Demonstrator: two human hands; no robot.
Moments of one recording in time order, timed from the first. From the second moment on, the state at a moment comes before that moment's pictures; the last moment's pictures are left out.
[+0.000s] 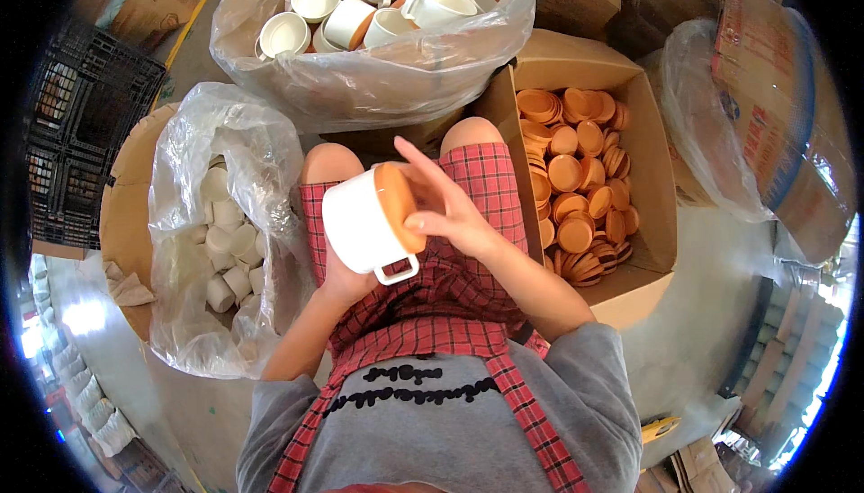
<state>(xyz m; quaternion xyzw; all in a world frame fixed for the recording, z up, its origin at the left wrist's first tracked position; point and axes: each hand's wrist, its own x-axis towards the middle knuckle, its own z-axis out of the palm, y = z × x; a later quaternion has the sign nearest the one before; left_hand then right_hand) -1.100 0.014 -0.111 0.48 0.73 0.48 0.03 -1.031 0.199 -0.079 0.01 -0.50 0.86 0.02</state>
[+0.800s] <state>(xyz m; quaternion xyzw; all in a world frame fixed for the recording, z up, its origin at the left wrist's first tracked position) -1.152 -0.102 -0.058 0.38 0.87 0.30 -0.09 -1.163 0.245 0.030 0.03 -0.88 0.18 0.43</state>
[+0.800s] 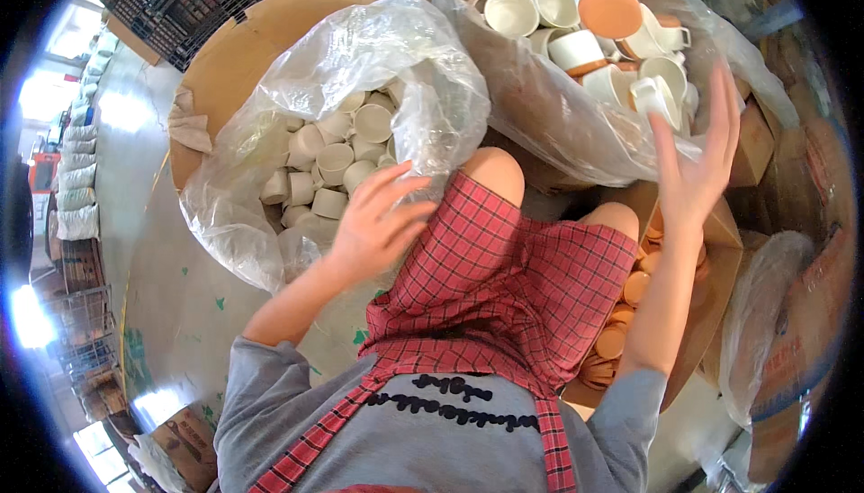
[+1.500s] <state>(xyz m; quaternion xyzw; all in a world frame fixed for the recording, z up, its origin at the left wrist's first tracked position) -1.296 -0.161 -0.257 0.32 0.91 0.05 0.24 -0.798 0.316 -0.348 -0.48 -0.83 0.14 -0.23</state>
